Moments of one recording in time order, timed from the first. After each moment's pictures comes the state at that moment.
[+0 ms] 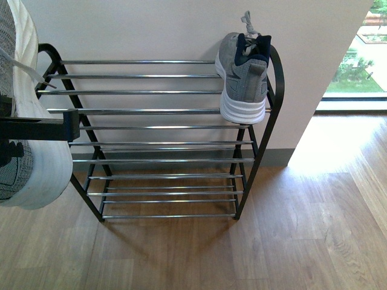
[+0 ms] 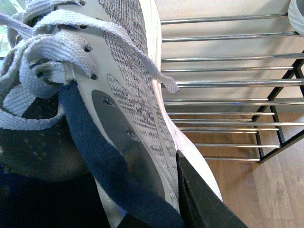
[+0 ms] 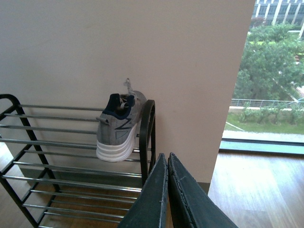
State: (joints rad) left arm -0.54 1.29 0.43 0.30 -0.54 -0.23; right arm 0.00 0.30 0.02 0.31 0.00 0.00
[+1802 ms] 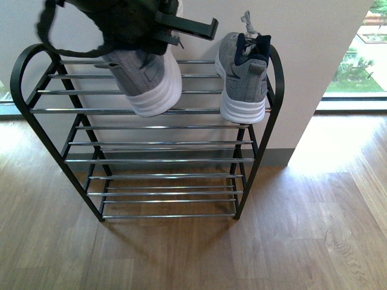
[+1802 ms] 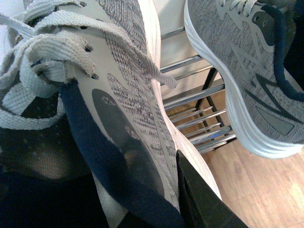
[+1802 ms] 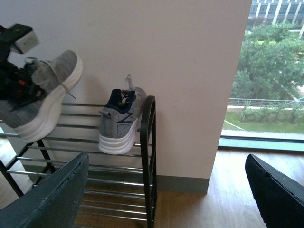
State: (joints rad) left arm -0.45 2.02 1.33 0.04 -0.09 -0.02; right arm 0.00 0.01 0.02 0.00 0.00 0.00
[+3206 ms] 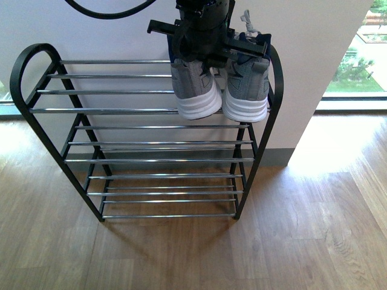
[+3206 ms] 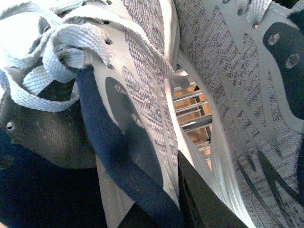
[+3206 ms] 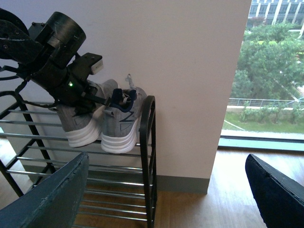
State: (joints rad) left arm -0.52 2.49 2.02 -0.36 -0.22 -0.12; right arm 0.00 0.01 0.02 0.00 0.00 0.00
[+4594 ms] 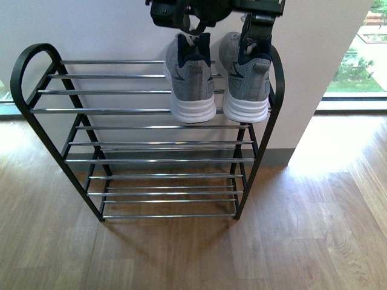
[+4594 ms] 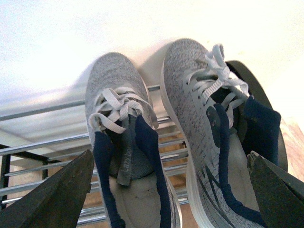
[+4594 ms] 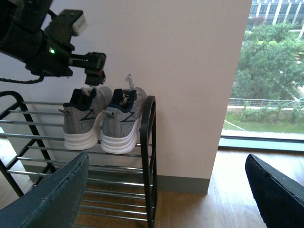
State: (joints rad) left arm -0.57 2.22 1.73 -0.11 -0.29 -0.19; right arm 0.00 0.01 0.02 0.00 0.00 0.00
